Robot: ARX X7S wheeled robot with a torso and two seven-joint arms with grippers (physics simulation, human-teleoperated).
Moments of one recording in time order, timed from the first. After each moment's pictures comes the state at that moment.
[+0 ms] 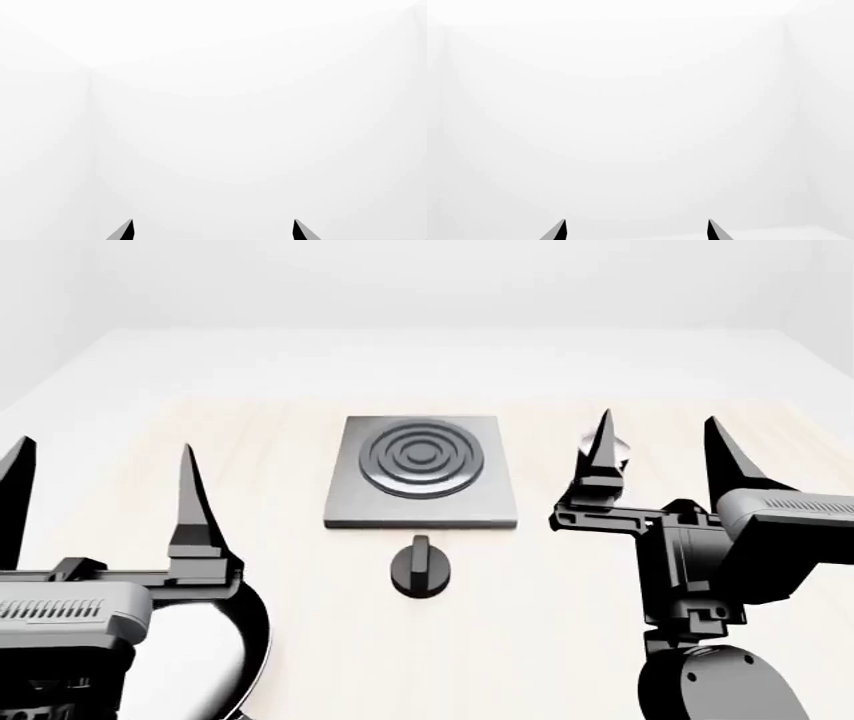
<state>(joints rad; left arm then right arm) -0.05 -0.38 -0.07 0.89 -0.20 -0.40 -0.22 0.29 0.27 -0.09 -0.59 0.30 0.35 0.31</state>
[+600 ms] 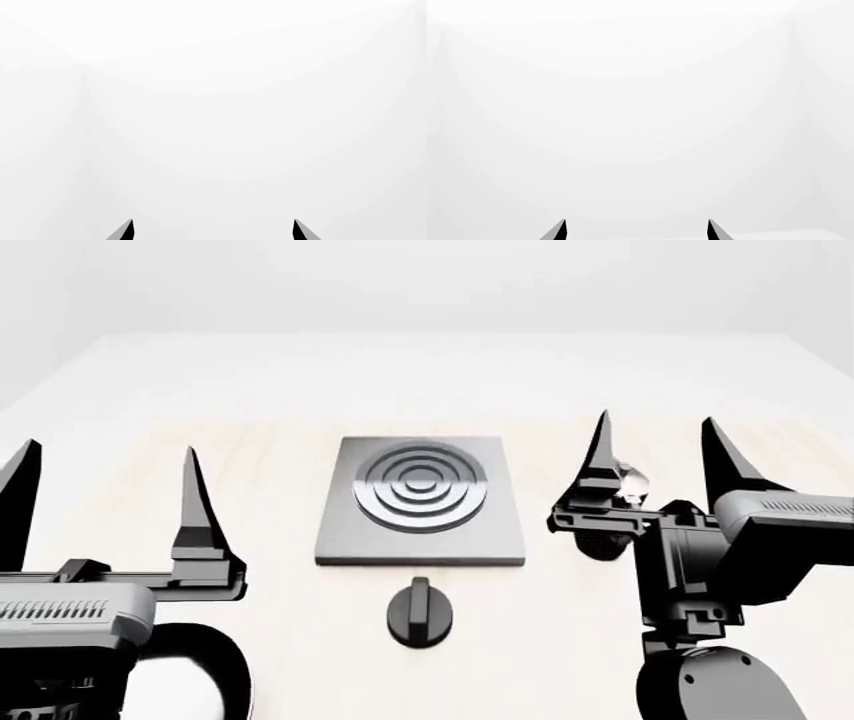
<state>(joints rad) -0.04 -0.38 -0.06 0.88 -0.21 -0.39 -0.23 0.29 0.28 -0.10 -0.58 0.31 0.34 0.32</state>
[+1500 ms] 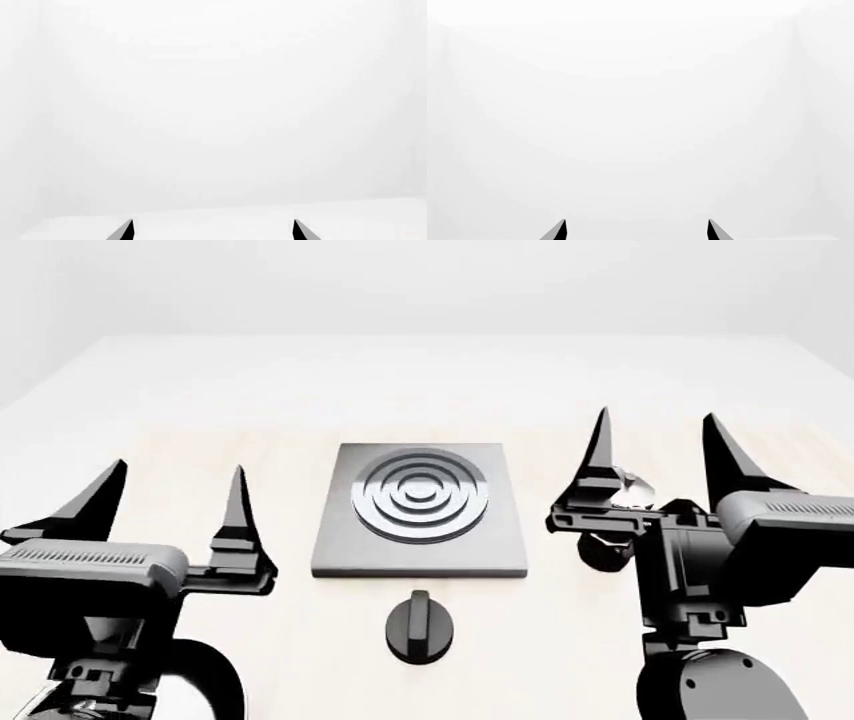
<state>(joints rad) -0.11 -0.37 -0.05 0.75 -0.38 -0.48 -0.18 0.29 0.30 -0.12 -0.60 0.32 0.34 0.34</state>
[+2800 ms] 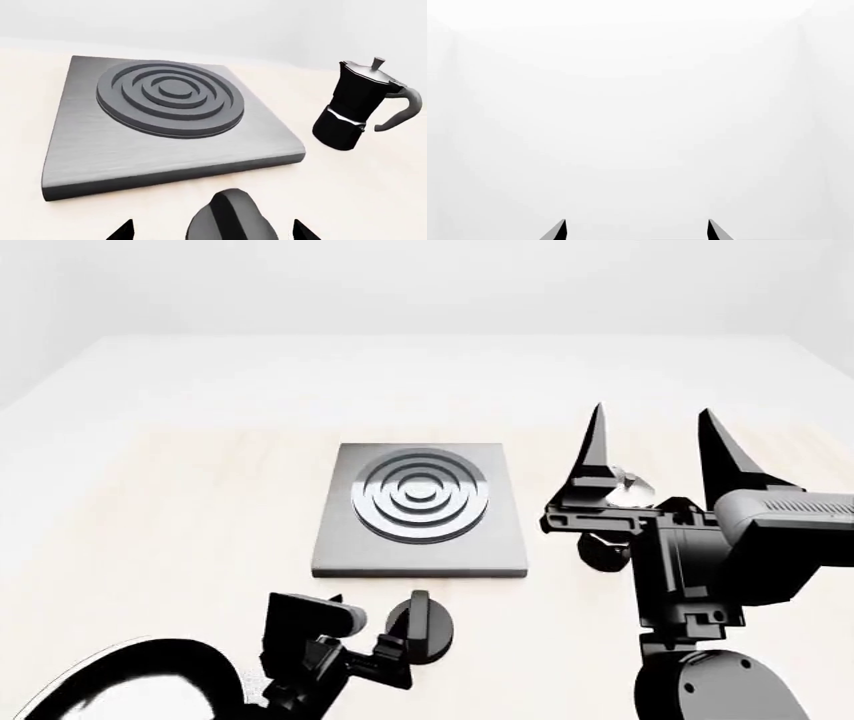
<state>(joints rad) -0.18 -0.21 0.25 0.09 -0.45 -0.46 0.07 0.30 0.32 -0.15 -0.63 0.34 0.35 0.37</state>
